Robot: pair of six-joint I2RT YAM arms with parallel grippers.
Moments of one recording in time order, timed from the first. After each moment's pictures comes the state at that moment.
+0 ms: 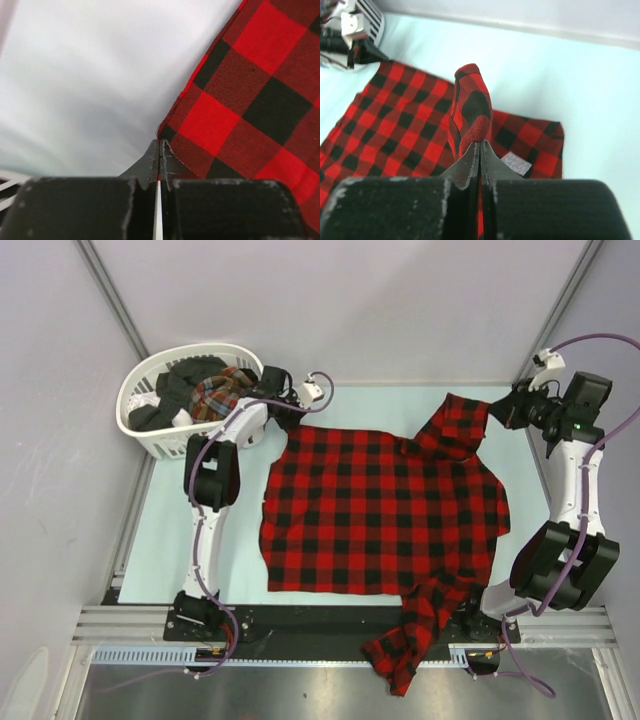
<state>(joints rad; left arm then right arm) -0.27 2.44 2.11 -0.58 0.35 0.71 -0.37 1.47 1.38 -0.39 -0.83 -0.13</state>
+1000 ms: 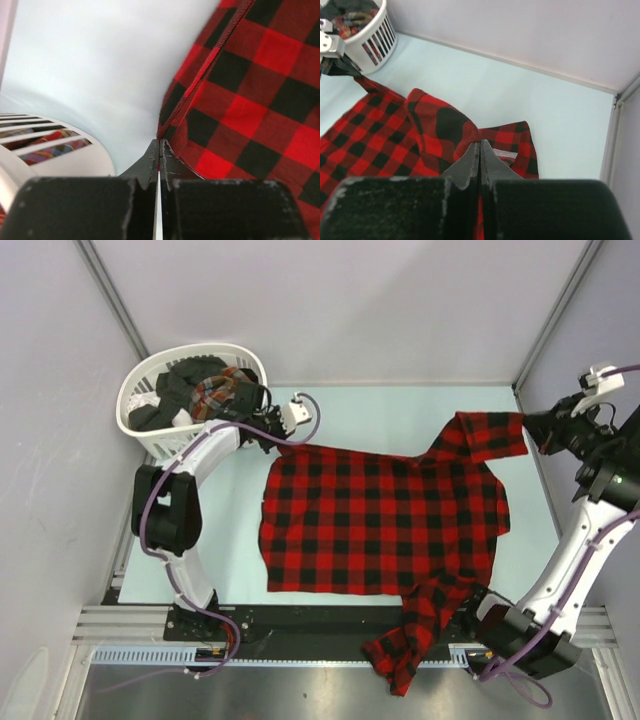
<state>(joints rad) -0.27 1.85 1.49 -0.51 0.41 0.84 -0.61 1.11 1.44 -0.64 -1.03 -0.24</state>
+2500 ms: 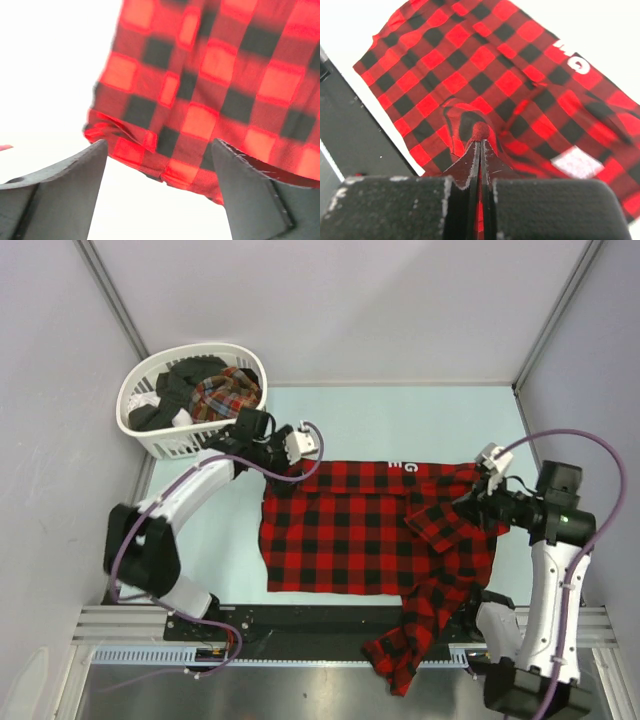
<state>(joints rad) -0.38 1.58 1.20 -0.60 0.45 0.82 -0.34 0.83 1.04 -1.15 -1.02 -0.74</state>
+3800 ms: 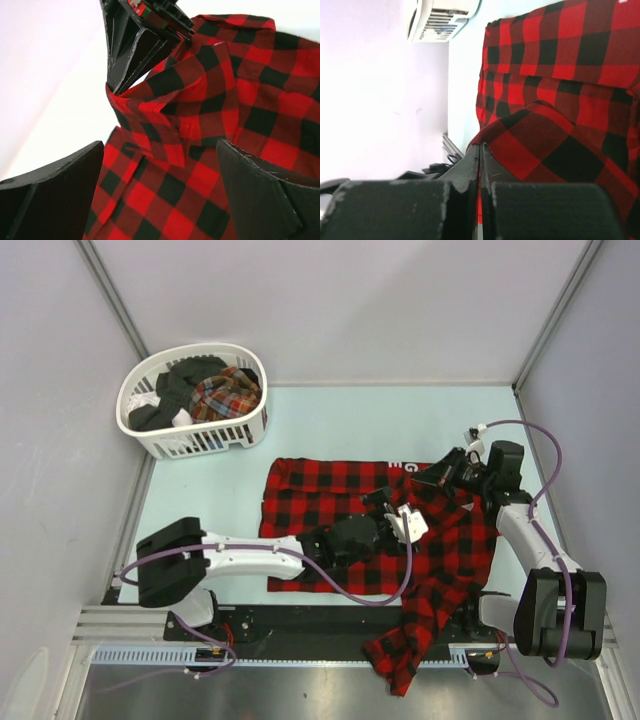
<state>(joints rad) -1.29 1.58 0.94 0.45 -0.36 0.40 -0.05 1.19 0.70 -0.02 -0.90 0.79</state>
